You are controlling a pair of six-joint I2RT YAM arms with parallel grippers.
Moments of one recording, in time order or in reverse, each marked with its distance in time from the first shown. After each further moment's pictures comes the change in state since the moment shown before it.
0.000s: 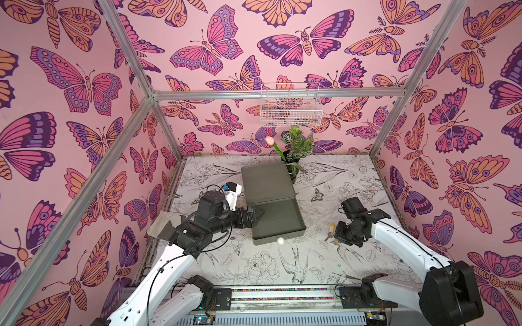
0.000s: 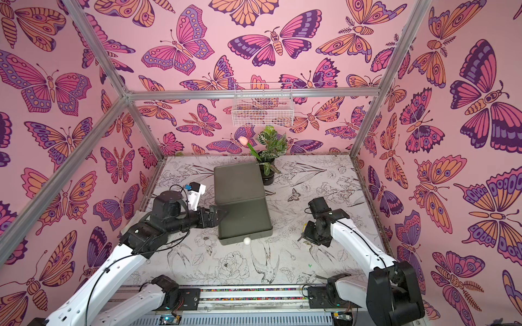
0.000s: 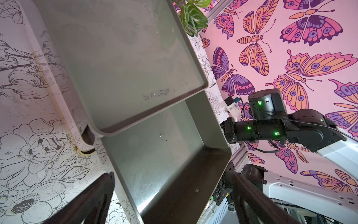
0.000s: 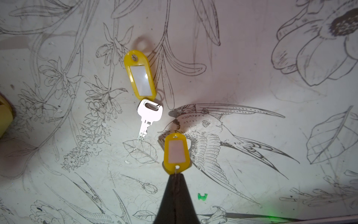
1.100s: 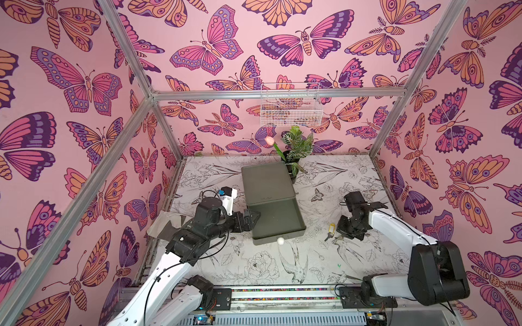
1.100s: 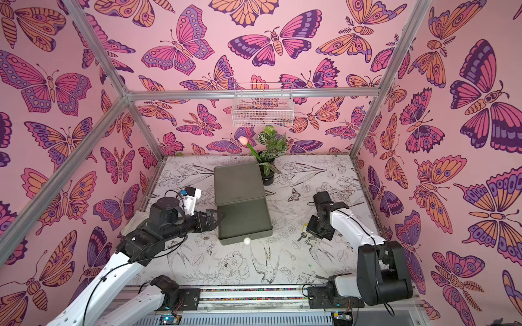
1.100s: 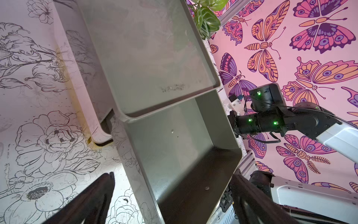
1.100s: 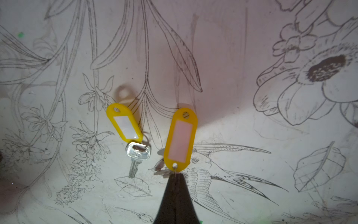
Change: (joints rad) left arm 0.000 -0.074 -0.061 -0.001 -0.067 -0.026; right arm -0.119 0.182 0.062 0.074 0.013 -0.073
